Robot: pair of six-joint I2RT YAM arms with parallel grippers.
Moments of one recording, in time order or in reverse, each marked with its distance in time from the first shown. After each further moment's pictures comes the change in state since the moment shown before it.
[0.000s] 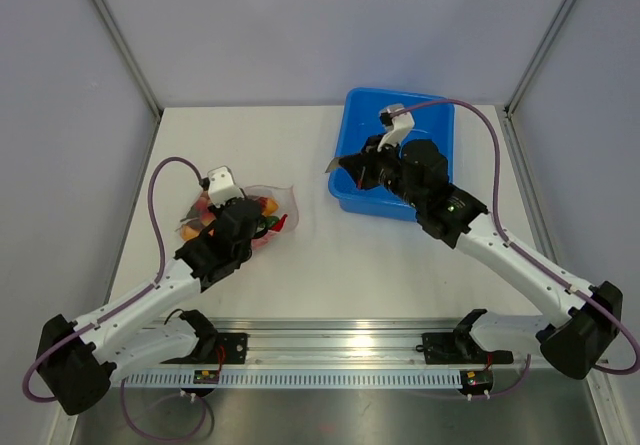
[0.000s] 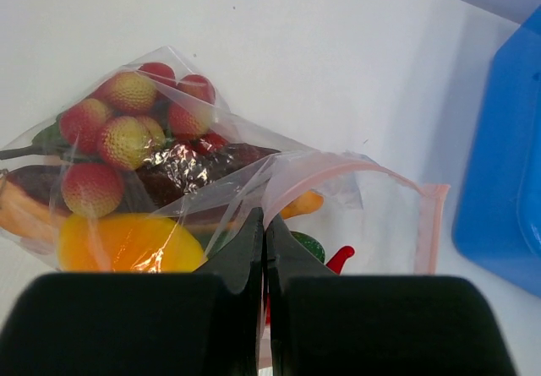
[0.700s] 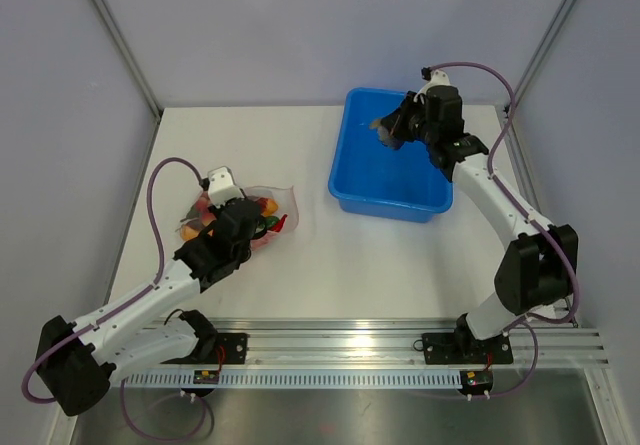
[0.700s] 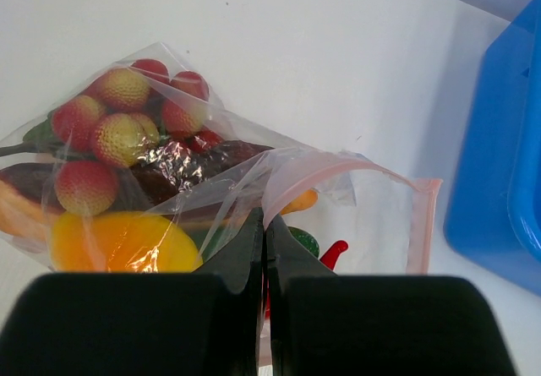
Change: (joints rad) left arm 0.001 -0.011 0.000 -0.006 0.019 -0.008; right arm -0.410 0.351 0.244 -0.078 -0.107 0.090
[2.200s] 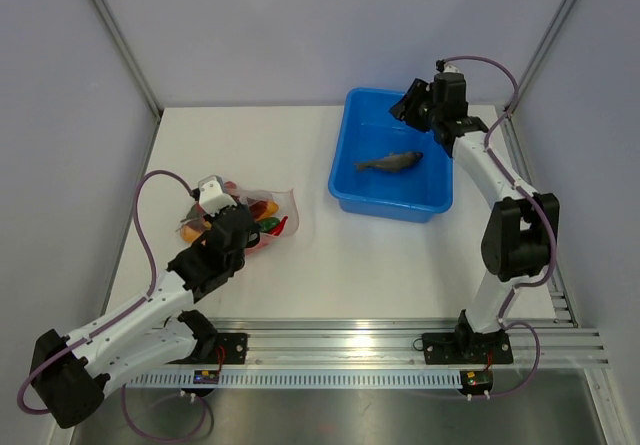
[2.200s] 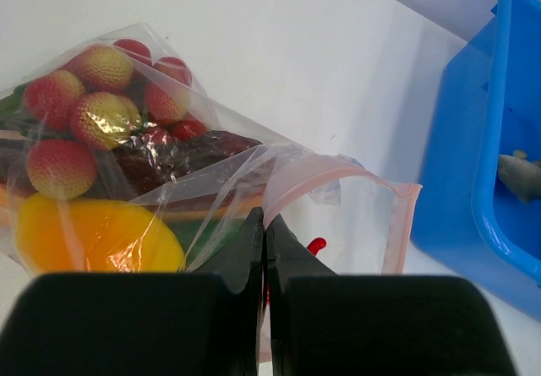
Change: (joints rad) left arm 0.000 -0.094 -0.084 0.050 0.037 -0.084; right arm -0.135 0.274 0.221 -0.072 -0.009 0.070
